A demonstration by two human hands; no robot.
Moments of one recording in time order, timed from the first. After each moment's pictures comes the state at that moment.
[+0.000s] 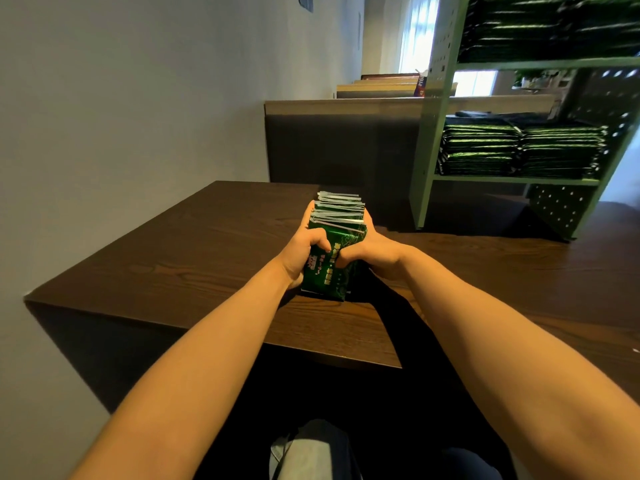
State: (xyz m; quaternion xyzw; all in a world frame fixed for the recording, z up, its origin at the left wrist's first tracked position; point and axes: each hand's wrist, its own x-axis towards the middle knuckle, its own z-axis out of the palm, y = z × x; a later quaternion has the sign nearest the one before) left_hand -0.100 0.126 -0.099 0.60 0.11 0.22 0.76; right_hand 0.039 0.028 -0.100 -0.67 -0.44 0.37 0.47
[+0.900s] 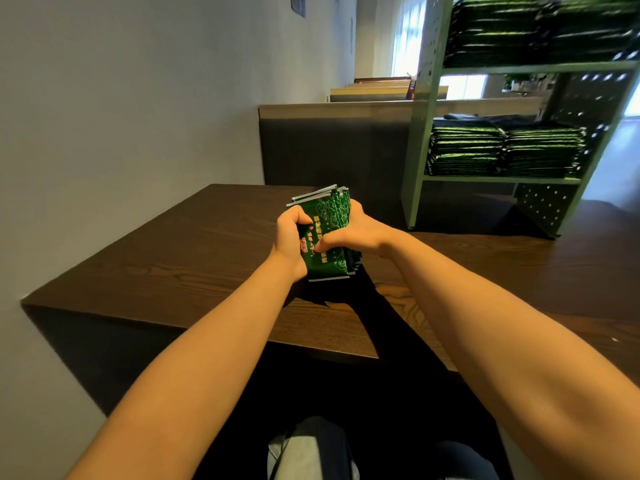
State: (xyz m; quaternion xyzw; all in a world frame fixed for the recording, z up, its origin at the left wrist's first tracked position) left_hand -0.096 0.113 -0.081 0.44 0.18 0.26 0.84; right_hand 0.038 0.047 -0.077 -0.73 -0.47 0.25 0.42
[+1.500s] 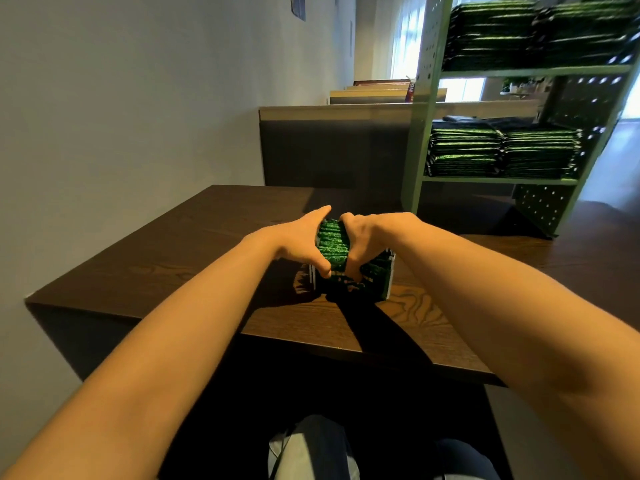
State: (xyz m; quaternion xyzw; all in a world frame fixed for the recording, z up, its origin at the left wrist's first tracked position) left_hand -0.102 0.145 -0.053 0.94 0.17 -0.03 0.30; right_hand 0.026 0.028 -0.035 -0.84 -0.51 0.16 -0.05
